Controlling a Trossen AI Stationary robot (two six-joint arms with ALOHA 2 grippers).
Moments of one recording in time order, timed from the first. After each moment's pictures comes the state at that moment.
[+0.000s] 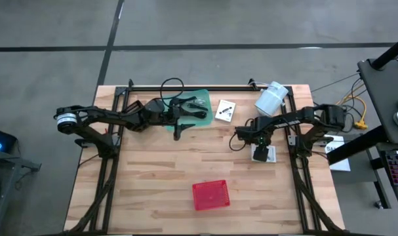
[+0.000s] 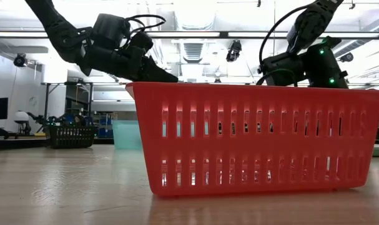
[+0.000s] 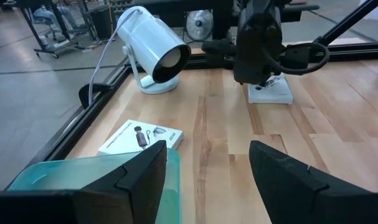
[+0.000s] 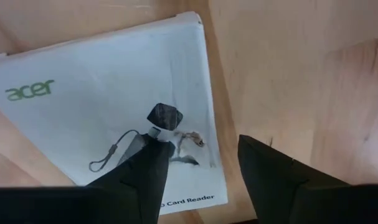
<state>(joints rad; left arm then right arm) 0.35 1.43 0.57 0.66 0.22 0.17 -0.16 1.61 0.77 -1.03 0.00 0.19</state>
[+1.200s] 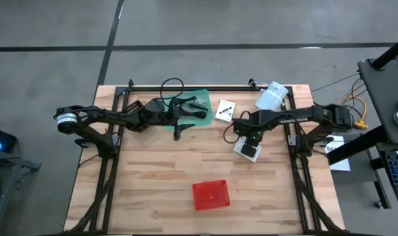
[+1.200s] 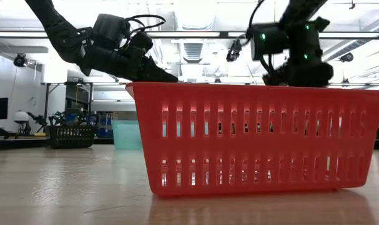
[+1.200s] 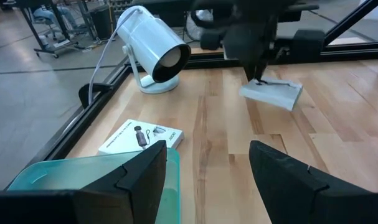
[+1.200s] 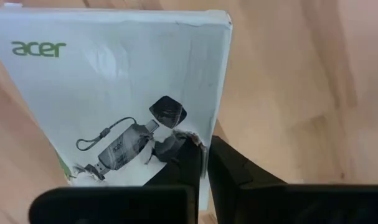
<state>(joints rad) 0.35 1.43 0.56 0.66 0.22 0.17 -0.16 1.52 0.92 -0.99 -0.03 0.34</state>
